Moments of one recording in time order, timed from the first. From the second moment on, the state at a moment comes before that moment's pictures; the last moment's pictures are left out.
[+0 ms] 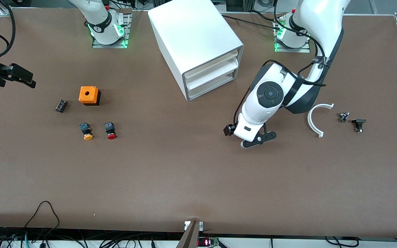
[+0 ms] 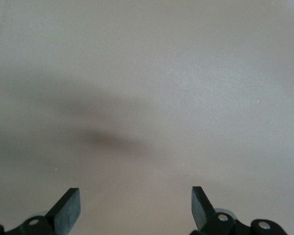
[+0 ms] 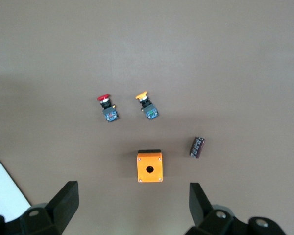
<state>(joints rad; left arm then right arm) -0.30 0.56 -0.24 -1.54 0.05 2.10 -0.89 0.00 0.00 -0.01 -1.61 -0.01 1.57 0.02</state>
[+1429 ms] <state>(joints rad) -0.30 0.56 -0.24 -1.54 0.05 2.10 -0.88 0.00 -0.12 -0.03 -1.76 0.00 1.64 -0.02</state>
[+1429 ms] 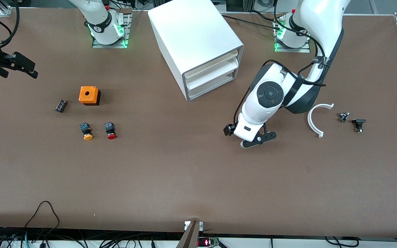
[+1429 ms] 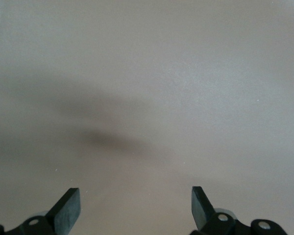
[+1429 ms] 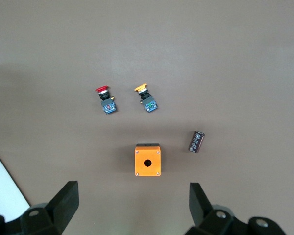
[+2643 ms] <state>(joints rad) -0.25 0.54 -0.24 -1.52 0.05 2.07 -0.79 0.00 -0.12 -0.03 -1.76 0.00 1.64 -0.02</state>
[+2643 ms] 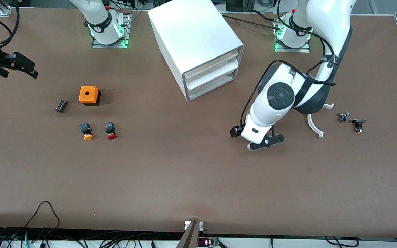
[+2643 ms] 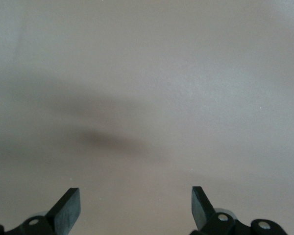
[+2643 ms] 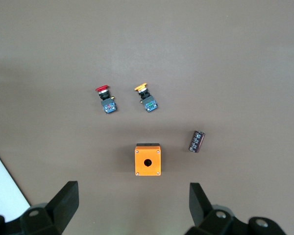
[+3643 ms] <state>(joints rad) 0.06 0.29 -0.24 -1.46 0.04 1.61 -0.29 0.00 -0.12 -0.02 -1.77 0.00 1.64 0.09</state>
